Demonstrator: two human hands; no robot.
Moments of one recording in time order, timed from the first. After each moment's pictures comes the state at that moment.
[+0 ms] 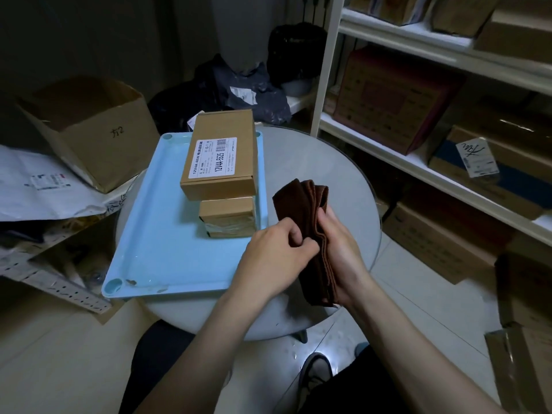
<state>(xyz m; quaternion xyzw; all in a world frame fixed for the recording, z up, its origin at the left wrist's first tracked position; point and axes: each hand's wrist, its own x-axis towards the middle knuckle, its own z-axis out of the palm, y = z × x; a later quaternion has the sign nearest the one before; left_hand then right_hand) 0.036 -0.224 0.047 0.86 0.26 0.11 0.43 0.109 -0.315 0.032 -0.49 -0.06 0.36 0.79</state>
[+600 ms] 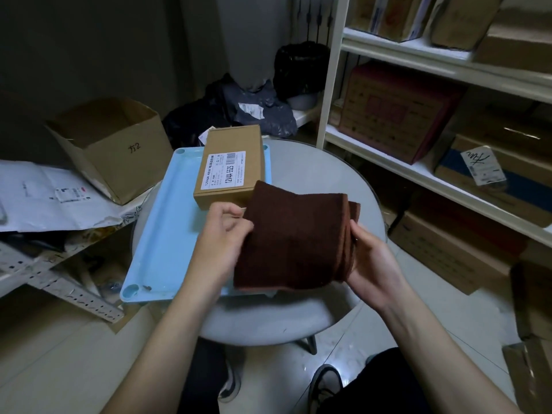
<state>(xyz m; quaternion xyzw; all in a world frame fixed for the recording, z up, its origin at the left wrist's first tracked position) 0.000 -0.172 0.069 0.69 0.35 0.22 0.60 0.132 -0.353 0.032 -0.36 0.00 0.42 0.83</state>
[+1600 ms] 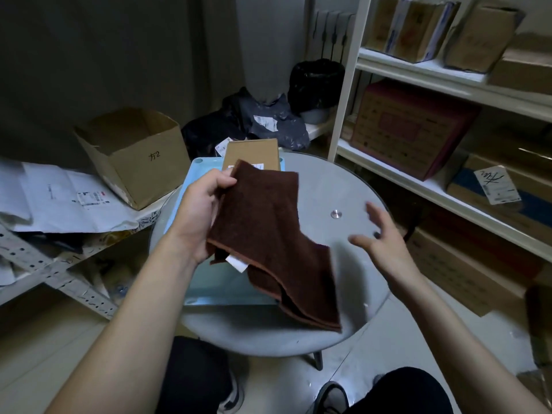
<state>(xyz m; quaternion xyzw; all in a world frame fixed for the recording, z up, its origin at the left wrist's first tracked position) -0.001 -0.127 0.133 0.48 0.16 0.17 0.84 0.163 -0.339 0.044 -0.81 -0.18 0.15 0.54</state>
